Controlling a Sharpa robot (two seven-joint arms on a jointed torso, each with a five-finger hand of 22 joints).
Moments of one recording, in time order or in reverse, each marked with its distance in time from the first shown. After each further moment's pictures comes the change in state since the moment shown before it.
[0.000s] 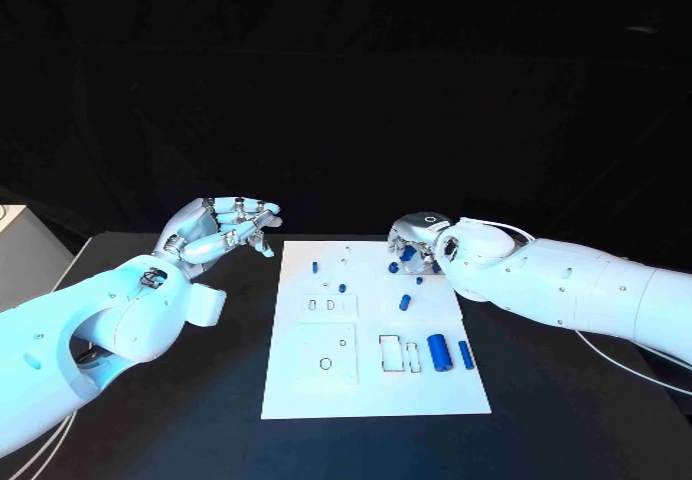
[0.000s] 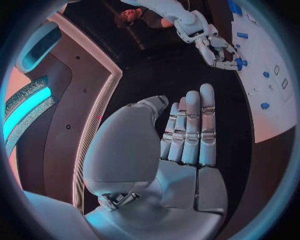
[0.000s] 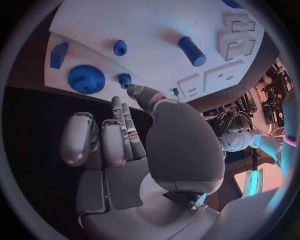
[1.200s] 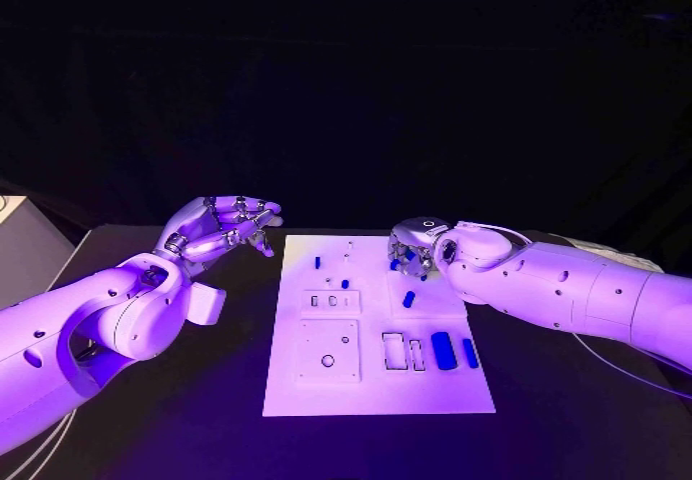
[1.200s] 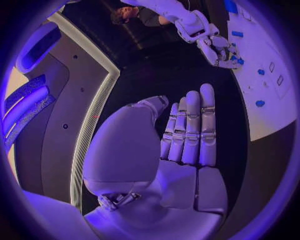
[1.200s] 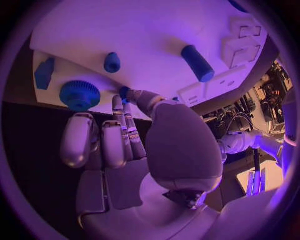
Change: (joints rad) left arm 0.000 -0.006 0.004 0.003 -0.007 0.002 -0.010; left_hand 0.000 0.000 0.003 0.003 0.000 0.000 0.000 -0.004 0.001 -0.004 0.004 0.000 0.000 -0.003 -0.003 0.000 0.000 0.000 0.000 0.000 0.004 0.003; right arm -0.010 0.016 -0.001 -0.013 0.004 0.021 0.003; right_hand 0.004 0.054 0.035 0.035 0.043 0.040 -0.018 0.028 0.037 0.024 -0.016 0.010 0.018 0.004 -0.004 0.029 0.014 0.000 0.004 -0.004 0.012 0.020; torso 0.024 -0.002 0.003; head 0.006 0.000
